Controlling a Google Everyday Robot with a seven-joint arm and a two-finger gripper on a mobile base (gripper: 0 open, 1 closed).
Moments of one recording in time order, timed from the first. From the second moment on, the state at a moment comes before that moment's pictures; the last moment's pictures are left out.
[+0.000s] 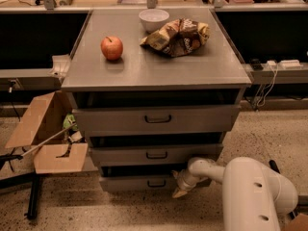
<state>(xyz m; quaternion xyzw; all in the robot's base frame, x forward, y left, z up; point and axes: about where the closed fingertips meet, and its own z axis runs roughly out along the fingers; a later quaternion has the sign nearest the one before) 0.586 -0.139 0.158 -0.71 0.67 0.12 0.16</state>
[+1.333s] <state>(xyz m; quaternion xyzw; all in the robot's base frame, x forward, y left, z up) 0.587 -0.139 0.166 -0.71 0.67 0.12 0.16</state>
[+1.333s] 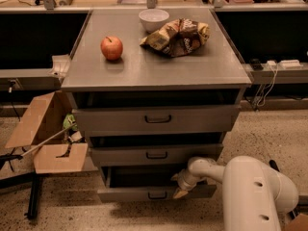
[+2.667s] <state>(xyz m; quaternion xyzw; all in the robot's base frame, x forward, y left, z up) 0.512 -0.158 0.158 -0.72 0.67 0.15 0.12</state>
